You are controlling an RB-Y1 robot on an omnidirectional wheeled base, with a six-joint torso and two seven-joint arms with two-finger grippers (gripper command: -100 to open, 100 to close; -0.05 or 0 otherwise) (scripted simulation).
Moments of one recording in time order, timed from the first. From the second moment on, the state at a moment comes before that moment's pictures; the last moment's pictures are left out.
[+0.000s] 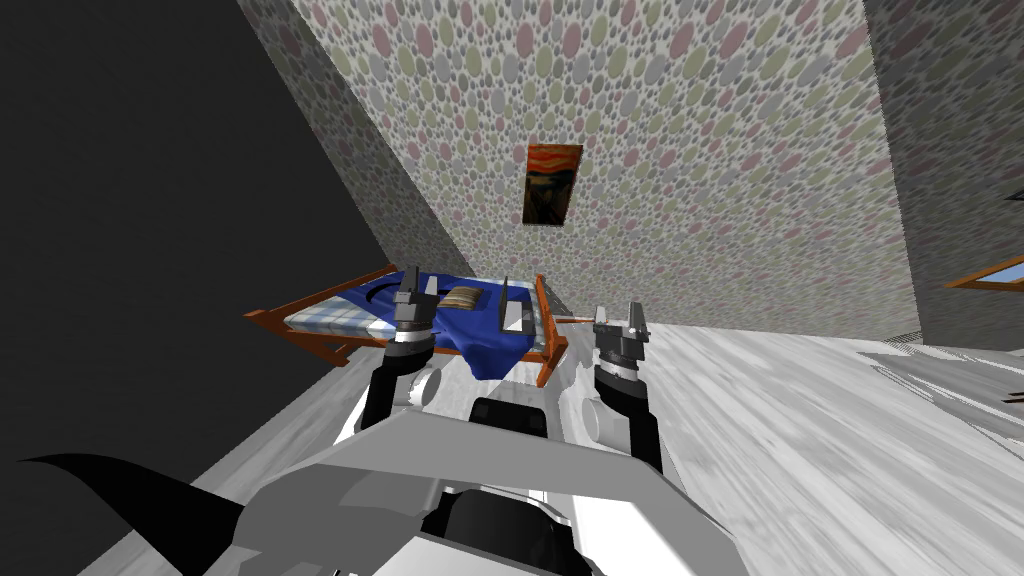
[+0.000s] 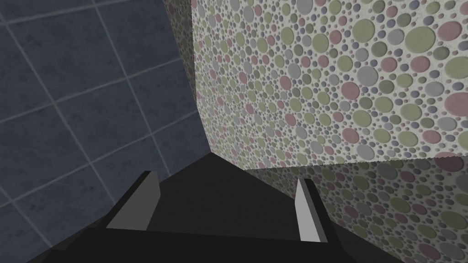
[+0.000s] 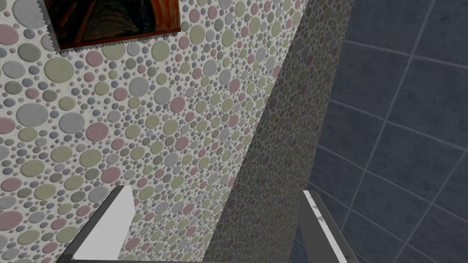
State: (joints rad) left arm 0.48 0.00 -0.03 -2.35 0.01 -0.51 -0.16; right arm 0.48 0.01 0.07 -2.20 -0.02 -0.54 -0.11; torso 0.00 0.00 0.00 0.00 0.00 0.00
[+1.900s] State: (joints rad) left arm 0.48 0.00 -0.03 -2.35 0.01 -0.51 -0.16; right arm 0.46 -0.21 0.03 -2.11 0.09 -0.46 -0.05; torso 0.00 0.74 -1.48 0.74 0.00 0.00
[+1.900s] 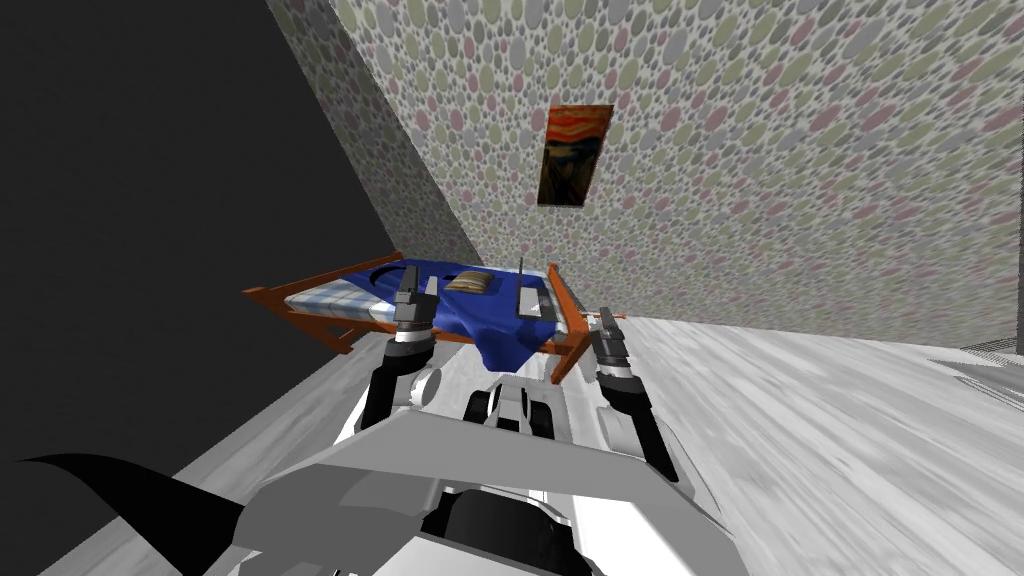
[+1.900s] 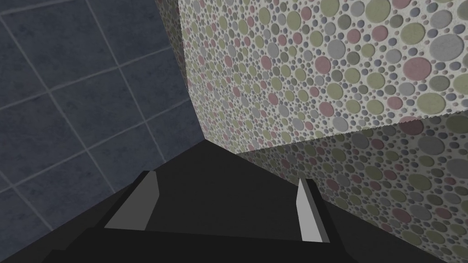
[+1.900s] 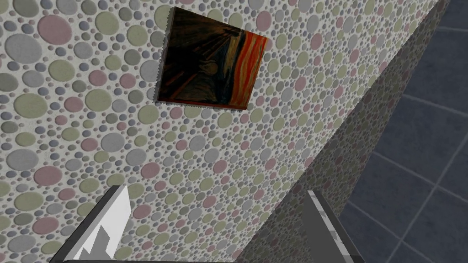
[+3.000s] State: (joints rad) left arm 0.48 0.00 -0.03 -2.35 0.01 -0.51 -0.16; right arm 0.38 -0.51 -0.06 -1.88 0.36 -0.24 0.12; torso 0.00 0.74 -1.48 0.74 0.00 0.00
